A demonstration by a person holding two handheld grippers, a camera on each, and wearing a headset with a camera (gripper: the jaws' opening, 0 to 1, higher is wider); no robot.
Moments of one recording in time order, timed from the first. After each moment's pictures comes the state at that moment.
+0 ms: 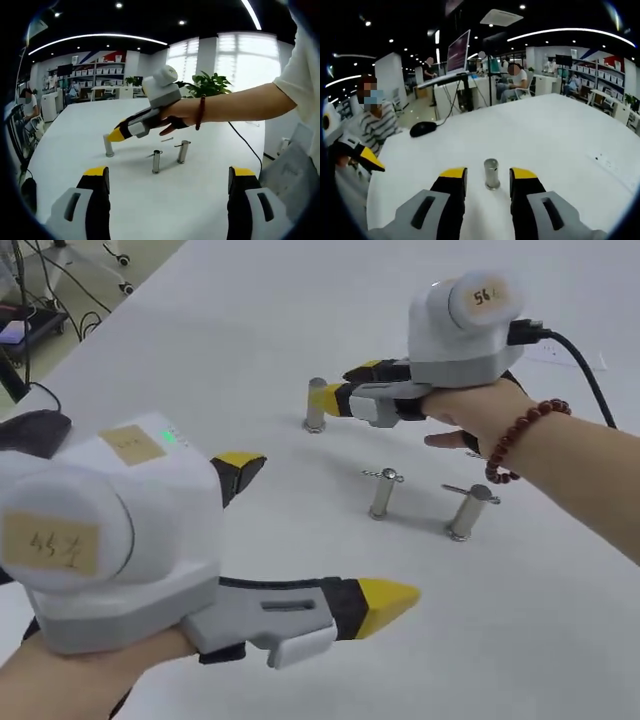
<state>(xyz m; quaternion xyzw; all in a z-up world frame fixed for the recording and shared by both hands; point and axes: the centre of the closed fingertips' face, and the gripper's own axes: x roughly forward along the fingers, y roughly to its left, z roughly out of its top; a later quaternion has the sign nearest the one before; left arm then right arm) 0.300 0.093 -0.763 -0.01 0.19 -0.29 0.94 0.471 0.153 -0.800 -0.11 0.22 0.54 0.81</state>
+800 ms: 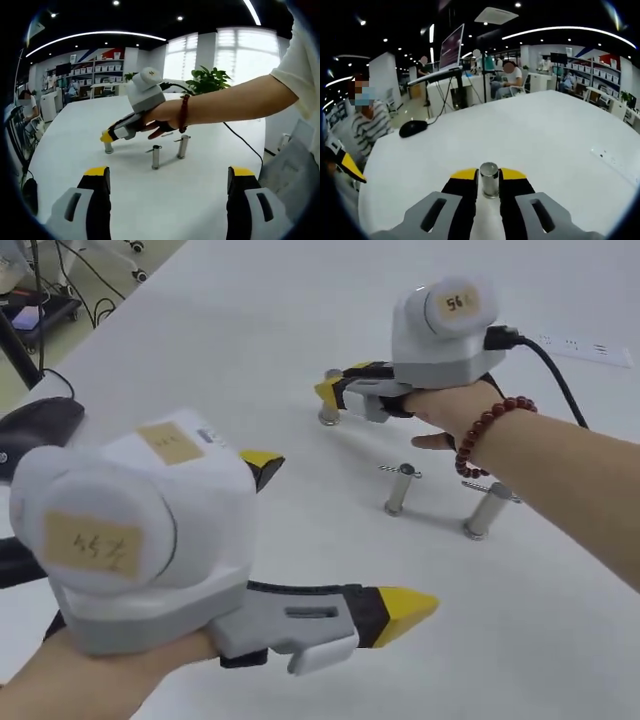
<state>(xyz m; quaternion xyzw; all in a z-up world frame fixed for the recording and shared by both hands) 0.298 0.090 -0.771 0.00 0.20 -0.29 0.93 0.488 0.169 -0.820 -0.11 0.22 0.52 0.82</state>
